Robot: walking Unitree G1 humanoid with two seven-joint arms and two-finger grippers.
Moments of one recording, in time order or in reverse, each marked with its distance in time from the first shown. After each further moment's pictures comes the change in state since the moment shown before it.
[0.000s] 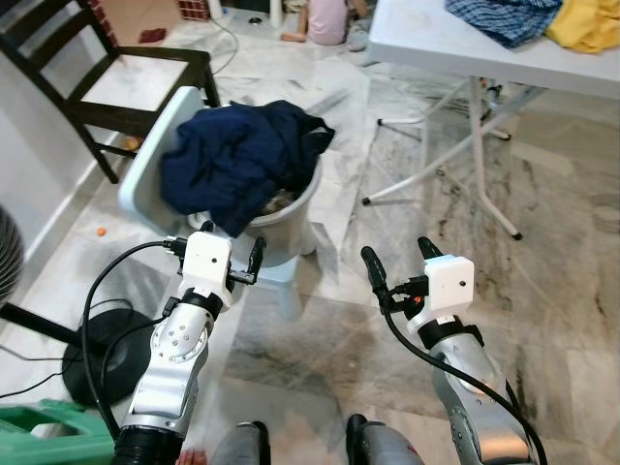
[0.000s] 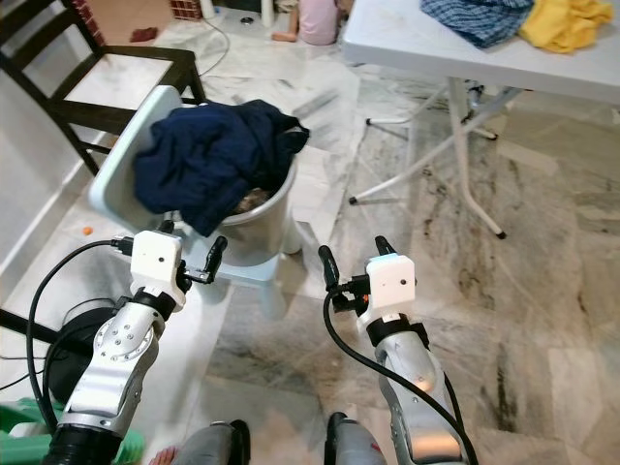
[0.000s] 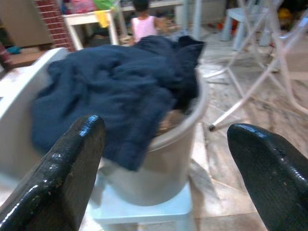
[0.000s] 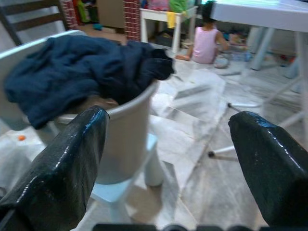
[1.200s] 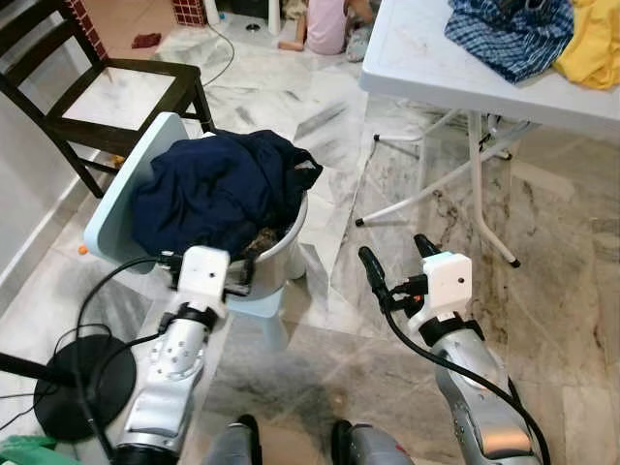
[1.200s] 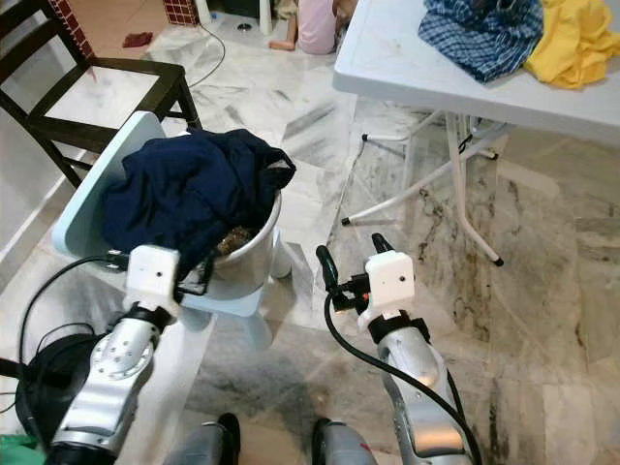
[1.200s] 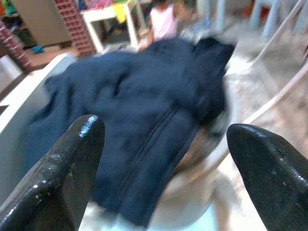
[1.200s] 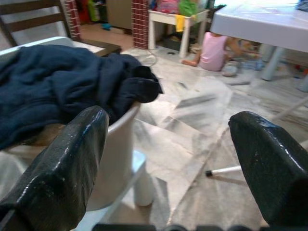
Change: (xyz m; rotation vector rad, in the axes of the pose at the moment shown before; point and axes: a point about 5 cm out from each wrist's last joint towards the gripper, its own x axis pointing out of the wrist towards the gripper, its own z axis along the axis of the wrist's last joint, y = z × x) left arm -0.020 0.017 -0.023 0.119 0.081 0.103; right arm 0.002 0.002 -0.002 -0.007 0.003 0.074
